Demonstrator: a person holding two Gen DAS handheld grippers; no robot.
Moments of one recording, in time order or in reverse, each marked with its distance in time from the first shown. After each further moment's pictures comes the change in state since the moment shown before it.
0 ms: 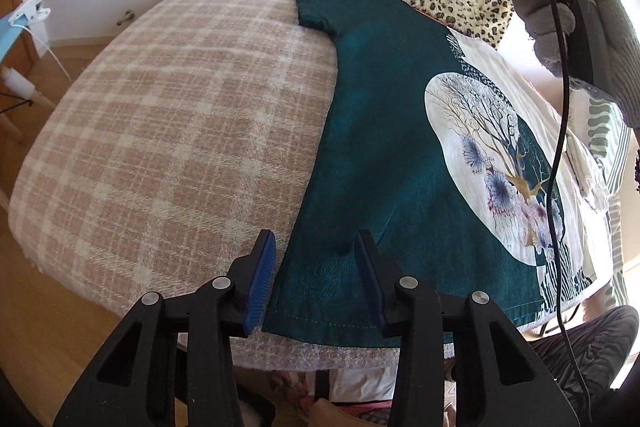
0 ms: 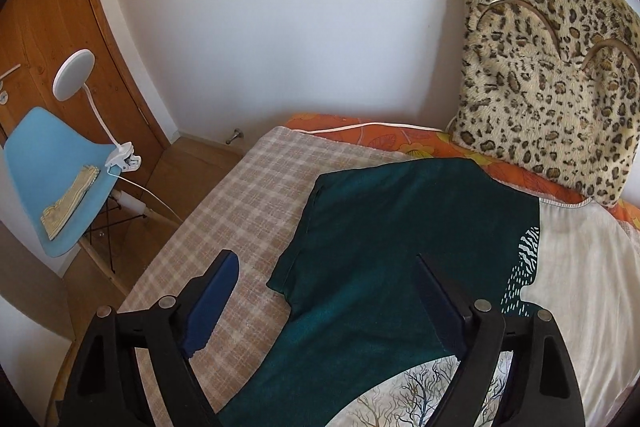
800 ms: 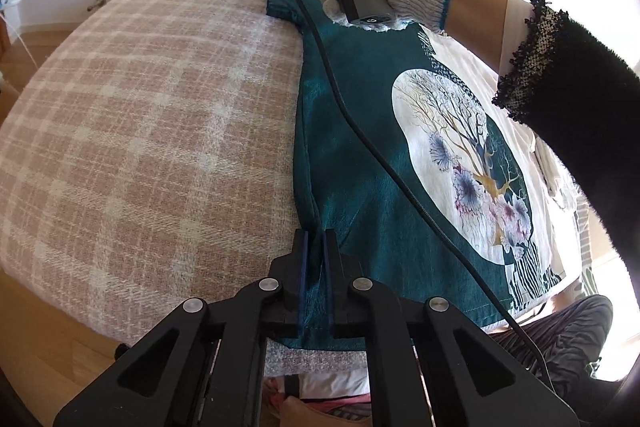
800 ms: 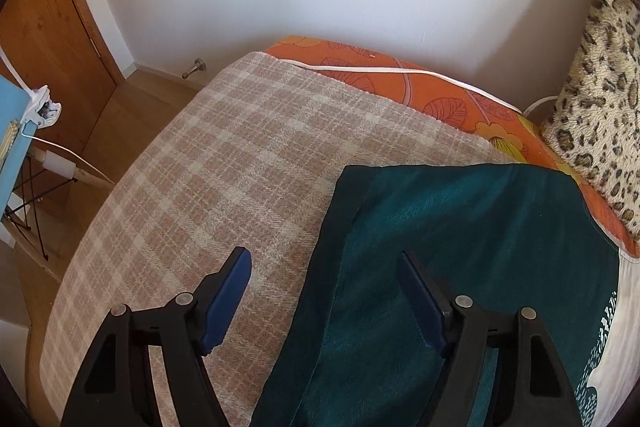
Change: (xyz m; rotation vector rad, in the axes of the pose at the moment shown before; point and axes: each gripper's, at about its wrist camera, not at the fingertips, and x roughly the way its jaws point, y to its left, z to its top) left arm 0.005 -0.004 0.003 -0.010 0.028 -0.150; right arm 0.207 0.044 0.040 -0.094 0.259 -0.168
